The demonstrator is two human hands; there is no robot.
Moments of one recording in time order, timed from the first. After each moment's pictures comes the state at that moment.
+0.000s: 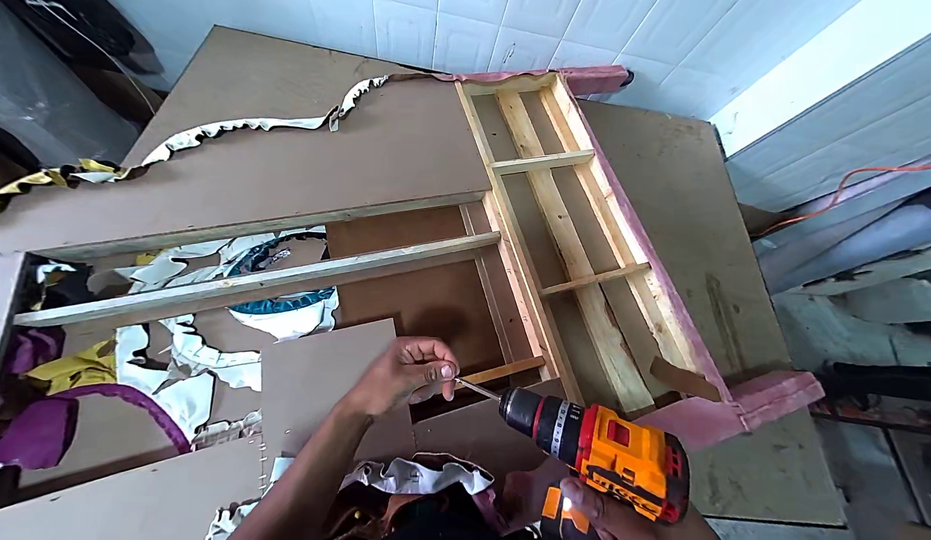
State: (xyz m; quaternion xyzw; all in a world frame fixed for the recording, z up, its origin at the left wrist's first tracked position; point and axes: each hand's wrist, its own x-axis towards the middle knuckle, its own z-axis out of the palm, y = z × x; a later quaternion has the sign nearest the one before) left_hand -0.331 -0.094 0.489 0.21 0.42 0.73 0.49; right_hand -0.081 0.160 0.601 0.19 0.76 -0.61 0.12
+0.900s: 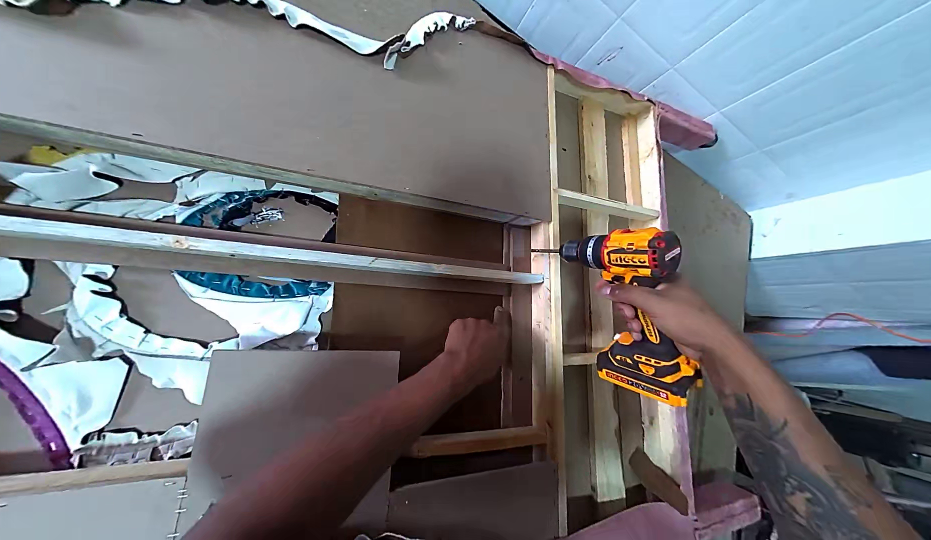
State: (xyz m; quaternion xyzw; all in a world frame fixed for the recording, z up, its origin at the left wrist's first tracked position) left_hand -0.427 0.059 0.423 0.29 0.86 0.19 0.38; right_hand -0.442 0.300 0.574 0.32 0.83 -0.42 0.20
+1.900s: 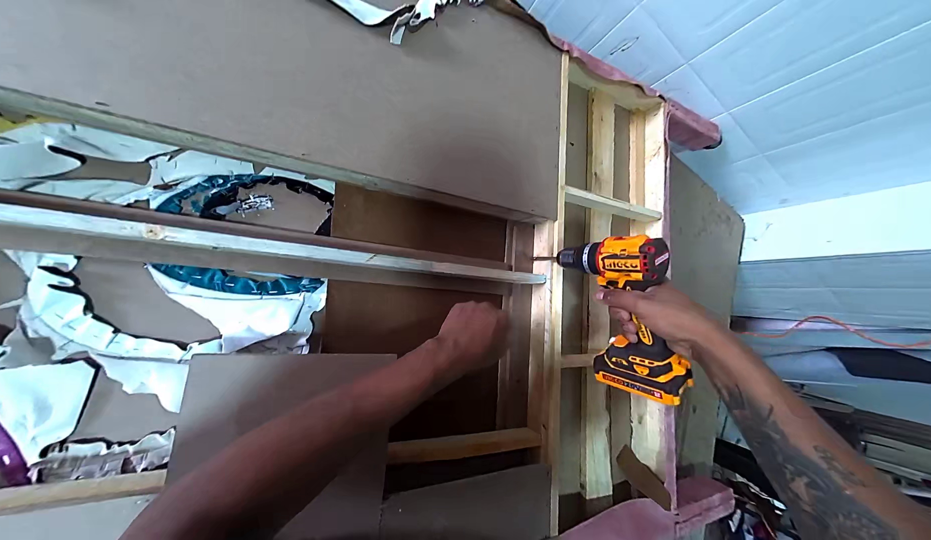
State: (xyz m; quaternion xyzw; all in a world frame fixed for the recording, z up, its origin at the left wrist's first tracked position) left_hand -0.460 0.047 0.410 0.34 0.84 0.30 0.30; right_hand -0.455 0.313 0.550 0.35 0.82 -0.39 0.25
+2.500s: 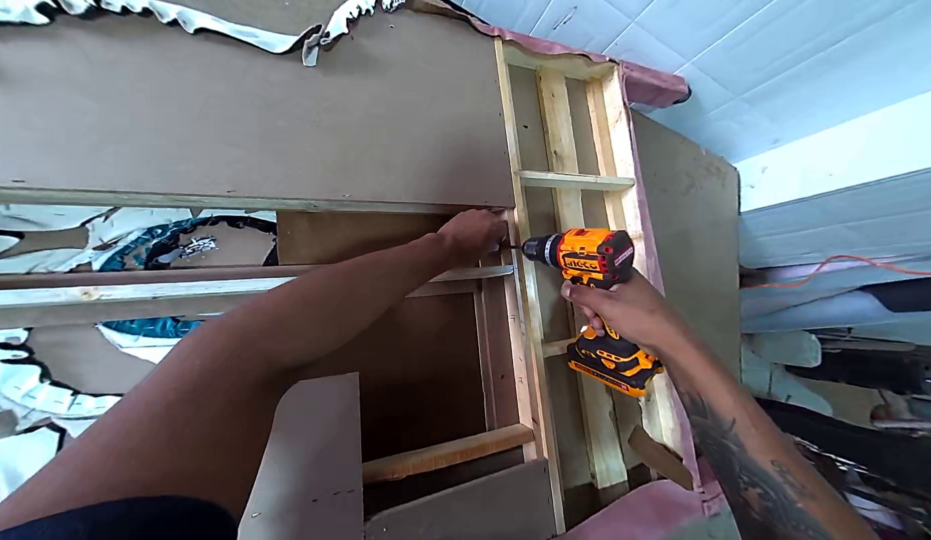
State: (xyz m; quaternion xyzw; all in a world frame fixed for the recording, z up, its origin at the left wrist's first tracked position) left_hand -0.613 0.152 0.378 0.53 0.80 0.23 0.18; right_hand -0.418 0.319 0.543 0.30 0.84 -0.41 0.18
